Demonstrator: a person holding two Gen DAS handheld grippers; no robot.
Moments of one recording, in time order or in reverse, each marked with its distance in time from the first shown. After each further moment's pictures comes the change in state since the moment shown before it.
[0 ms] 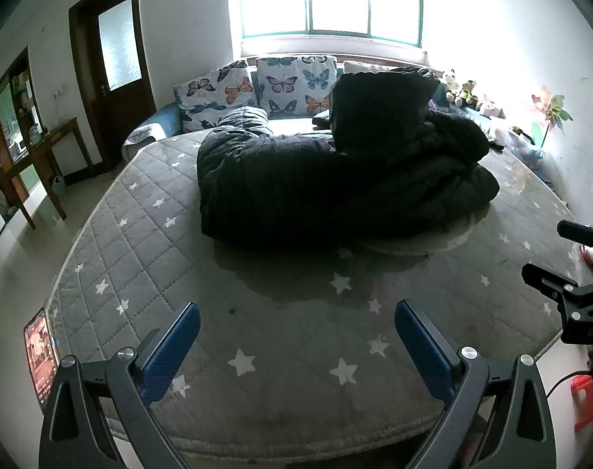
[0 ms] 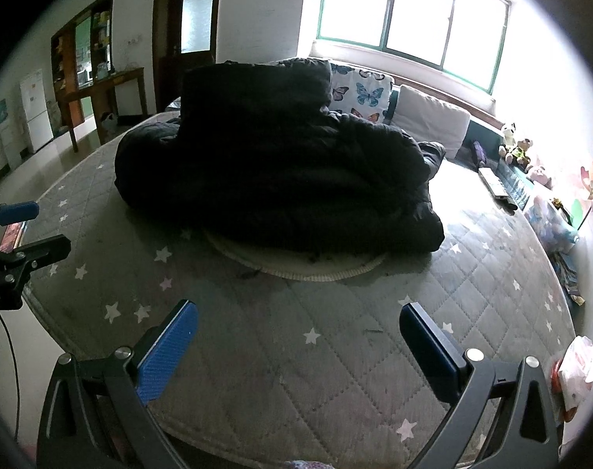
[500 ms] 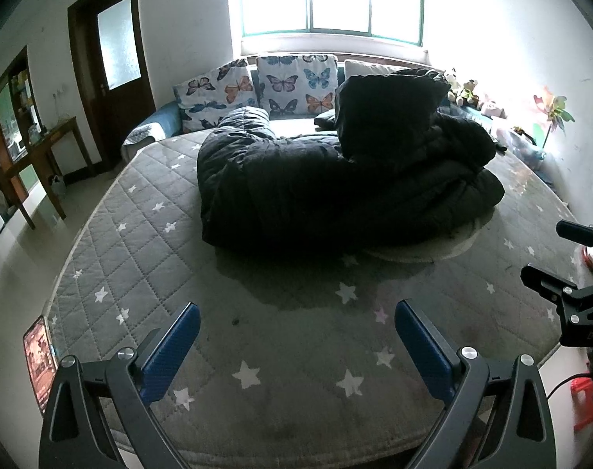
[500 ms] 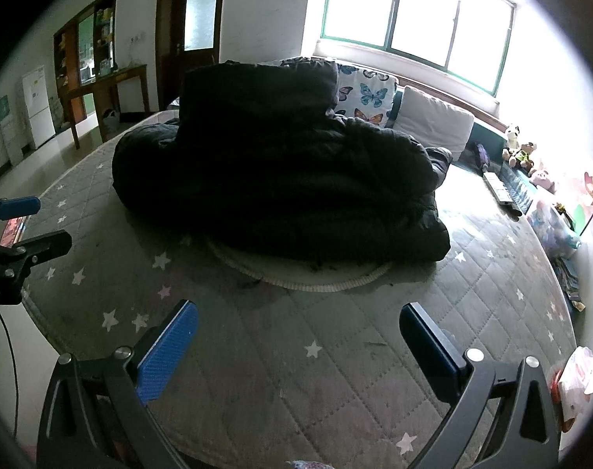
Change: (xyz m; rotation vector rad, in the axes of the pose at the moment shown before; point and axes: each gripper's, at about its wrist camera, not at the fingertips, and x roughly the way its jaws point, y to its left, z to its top) left arm 0.010 0.005 0.014 -0.003 0.009 0.001; right arm 0.008 0.002 0.007 -0.015 0.005 0.004
